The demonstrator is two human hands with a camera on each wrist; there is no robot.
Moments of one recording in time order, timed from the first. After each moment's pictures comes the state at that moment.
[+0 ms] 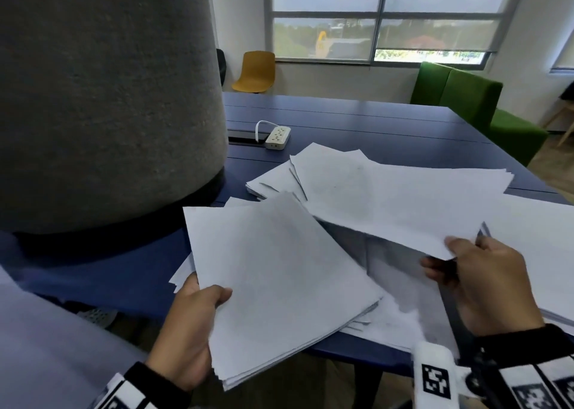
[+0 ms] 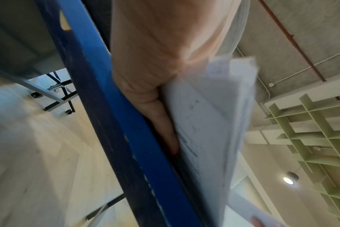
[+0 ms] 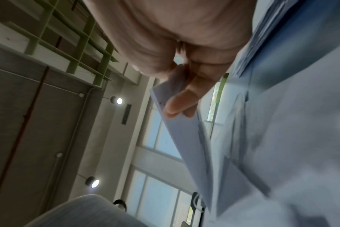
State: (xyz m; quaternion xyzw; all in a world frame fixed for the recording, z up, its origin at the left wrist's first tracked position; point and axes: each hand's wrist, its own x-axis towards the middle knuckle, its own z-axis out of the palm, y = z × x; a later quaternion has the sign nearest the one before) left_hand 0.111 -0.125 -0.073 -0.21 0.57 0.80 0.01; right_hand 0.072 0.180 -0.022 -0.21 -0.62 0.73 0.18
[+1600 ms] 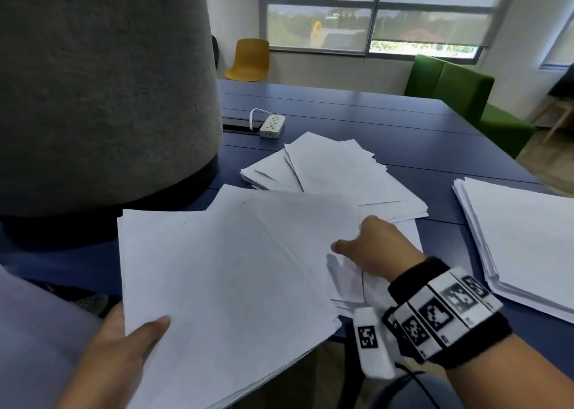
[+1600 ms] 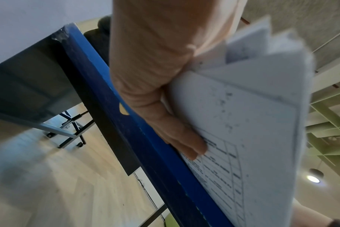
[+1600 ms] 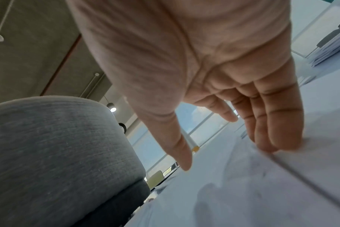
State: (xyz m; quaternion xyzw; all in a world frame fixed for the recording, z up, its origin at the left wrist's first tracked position) left_hand 0.165 -0.172 -0.080 -0.24 0.59 0.77 -0.06; right_hand 0.045 0.107 -0.017 -0.09 -0.97 0.22 -0.07
